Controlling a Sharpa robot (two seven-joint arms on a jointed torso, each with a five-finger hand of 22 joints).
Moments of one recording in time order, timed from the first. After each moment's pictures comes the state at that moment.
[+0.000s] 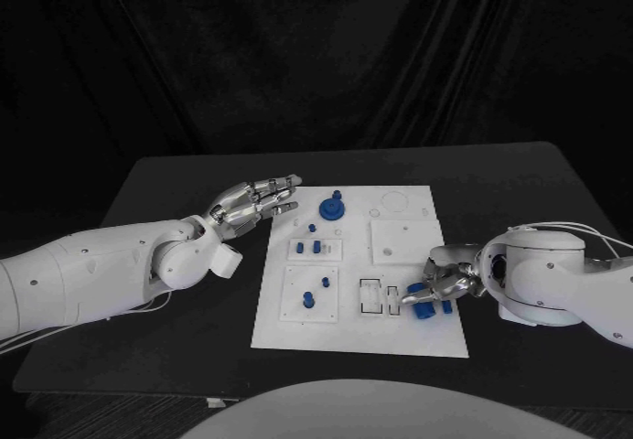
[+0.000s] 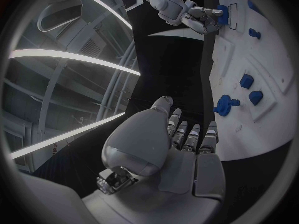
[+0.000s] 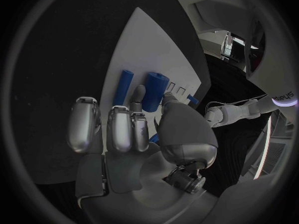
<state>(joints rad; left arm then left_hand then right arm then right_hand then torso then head) 1.12 -0.90 -0.21 1.38 -0.10 0.15 0.57 1.51 0.24 -0.09 0.11 0.58 0.43 0.10 0.13 0.05 0.11 0.07 0.08 0.03 0.06 0.15 0.03 0.02 0.16 0.08 0.28 0.04 0.08 1.22 -0.96 -0.21 1.78 -1.29 0.18 -0.53 0.93 -0.03 -0.06 0.27 0.06 0.97 0.00 0.54 1.03 1.46 -0.06 1.57 1.31 1.46 -0.12 1.41 1.27 0.06 1.47 0.00 1.27 1.31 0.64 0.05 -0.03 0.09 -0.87</state>
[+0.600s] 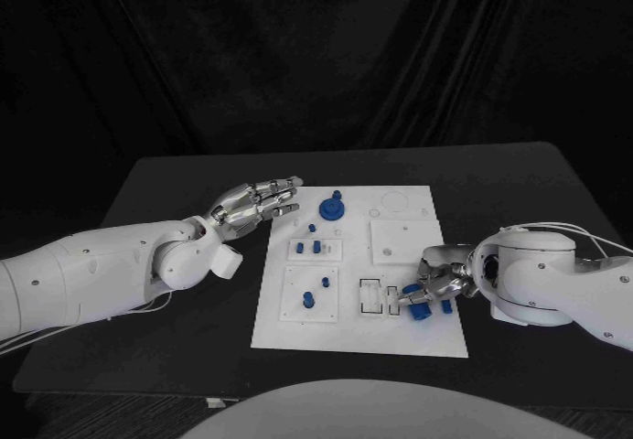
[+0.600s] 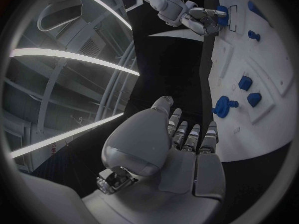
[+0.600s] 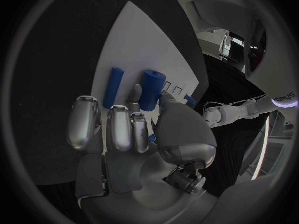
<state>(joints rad) 1.12 -0.89 -0.21 1.38 -0.10 0.15 0.56 1.51 0.24 -0.09 0.11 0.58 0.43 0.10 0.13 0.05 0.11 0.07 0.08 0.03 0.06 0.15 0.03 0.02 0.16 0.08 0.28 0.04 0.08 1.21 -0.94 -0.20 1.78 -1.28 0.16 -0.52 1.07 -0.01 0.00 0.20 0.35 0.95 0.02 0.43 1.00 1.46 -0.06 1.57 1.31 1.46 -0.12 1.39 1.22 0.06 1.47 0.00 1.23 1.31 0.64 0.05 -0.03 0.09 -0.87</state>
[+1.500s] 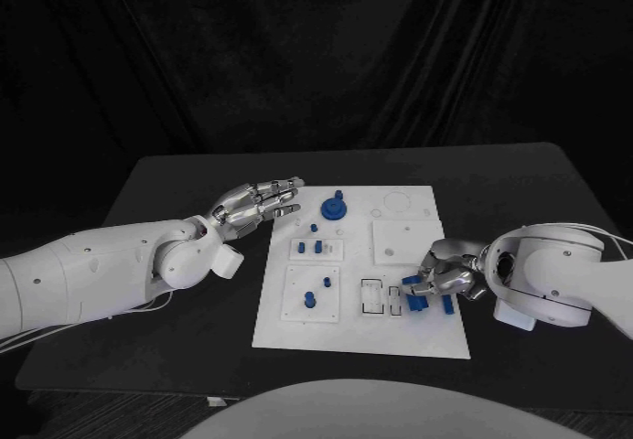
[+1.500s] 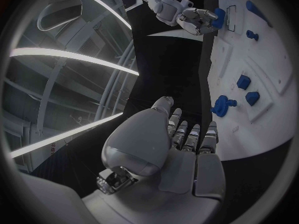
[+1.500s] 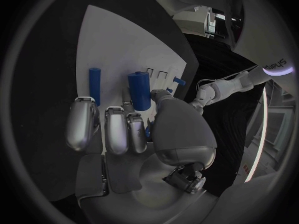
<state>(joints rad) 1.11 -0.90 -0.21 1.38 -0.10 0.15 0.56 1.51 0.24 -0.07 0.11 0.58 0.43 0.10 0.13 0.05 0.12 0.07 0.08 0.03 0.06 0.15 0.03 0.02 0.16 0.08 0.28 0.04 0.08 1.25 -0.99 -0.21 1.82 -1.02 0.06 -0.52 1.12 -0.01 0.09 0.26 0.74 0.90 0.08 0.23 0.72 1.46 0.00 1.57 1.31 1.47 -0.07 1.42 1.28 0.06 1.47 0.03 1.27 1.31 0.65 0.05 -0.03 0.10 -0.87</state>
